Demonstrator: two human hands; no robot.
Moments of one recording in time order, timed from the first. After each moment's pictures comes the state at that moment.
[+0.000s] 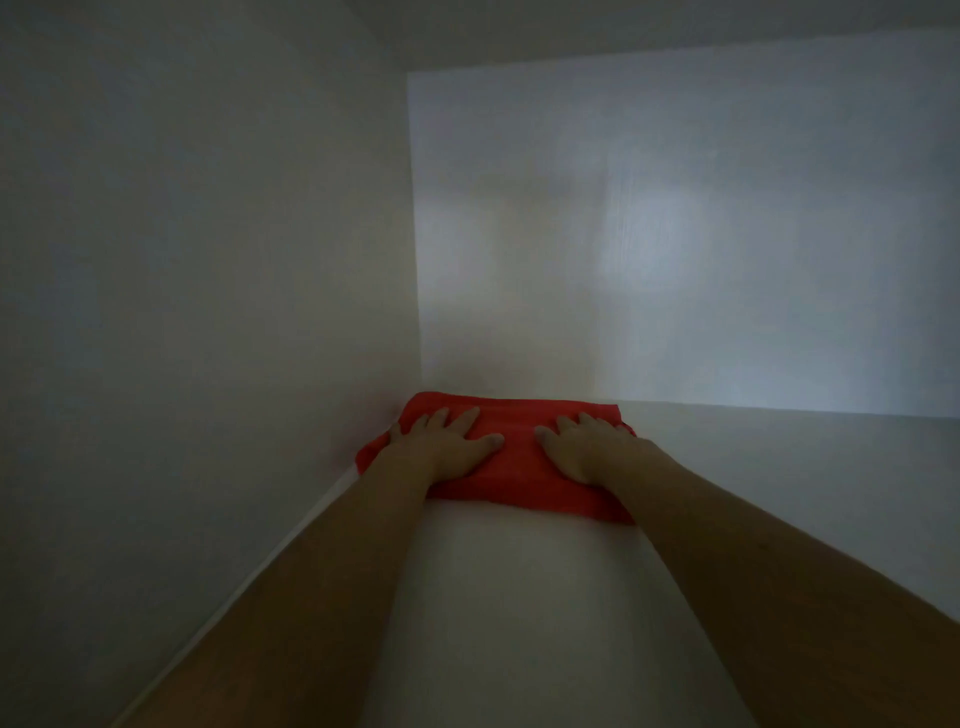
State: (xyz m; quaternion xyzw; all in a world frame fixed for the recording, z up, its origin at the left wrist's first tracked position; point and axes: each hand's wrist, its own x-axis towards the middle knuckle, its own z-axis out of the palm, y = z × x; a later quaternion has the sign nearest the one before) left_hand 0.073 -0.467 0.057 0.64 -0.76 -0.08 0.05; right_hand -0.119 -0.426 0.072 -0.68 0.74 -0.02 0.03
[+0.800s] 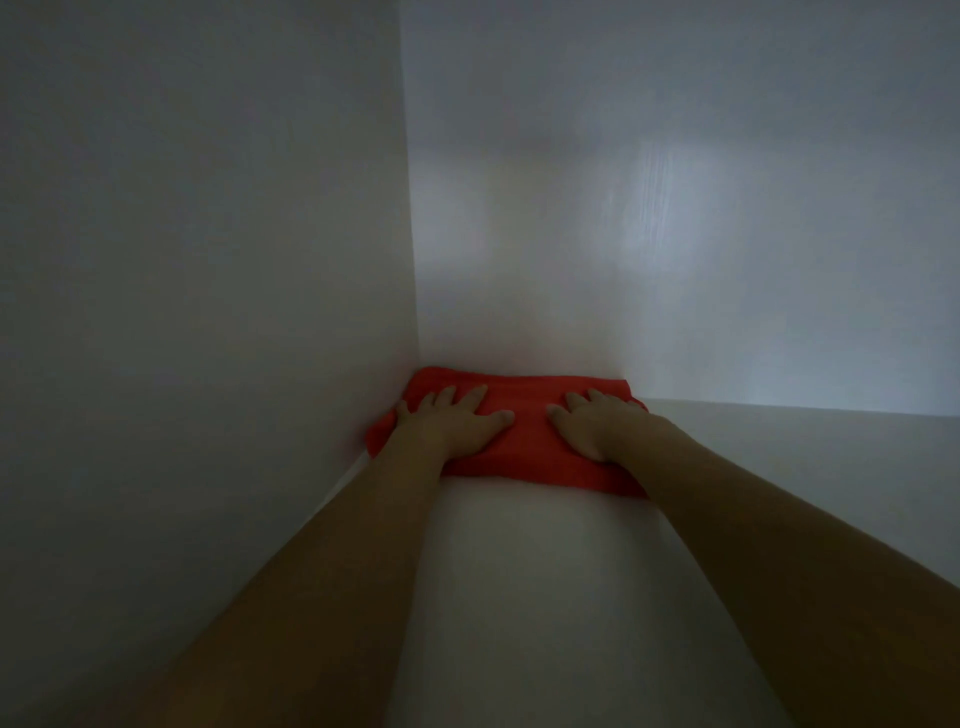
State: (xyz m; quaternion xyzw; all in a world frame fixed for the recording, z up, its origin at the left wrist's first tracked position) left_hand 0.061 -0.540 0.055 0.65 -0.76 -0.07 0.06; right_hand -0.131 -0.512 0.064 -0.69 0.73 0.01 0.00
